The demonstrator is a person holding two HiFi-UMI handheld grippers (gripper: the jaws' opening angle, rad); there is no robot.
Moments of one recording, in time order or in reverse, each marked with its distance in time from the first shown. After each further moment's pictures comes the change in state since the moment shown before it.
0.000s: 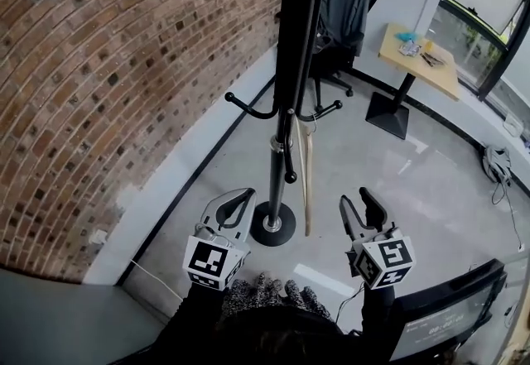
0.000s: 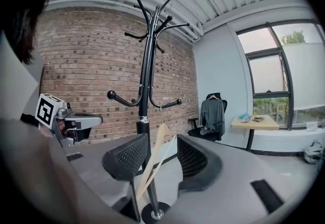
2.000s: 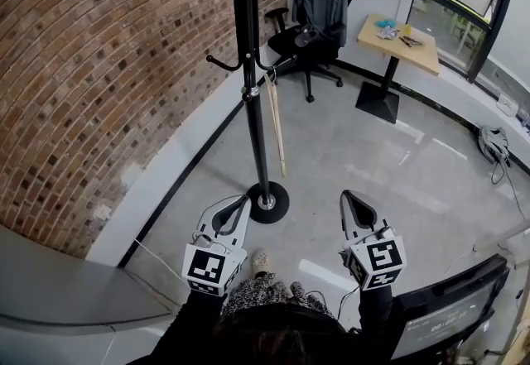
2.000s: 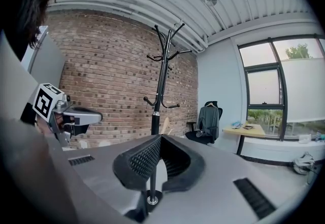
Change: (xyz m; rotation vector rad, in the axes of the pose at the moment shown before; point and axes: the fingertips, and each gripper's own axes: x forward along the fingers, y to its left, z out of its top) left arm -0.125 -0.169 0.000 0.064 0.010 0.035; right arm -0.196 0.025 -0.039 -0.109 -0.038 0.009
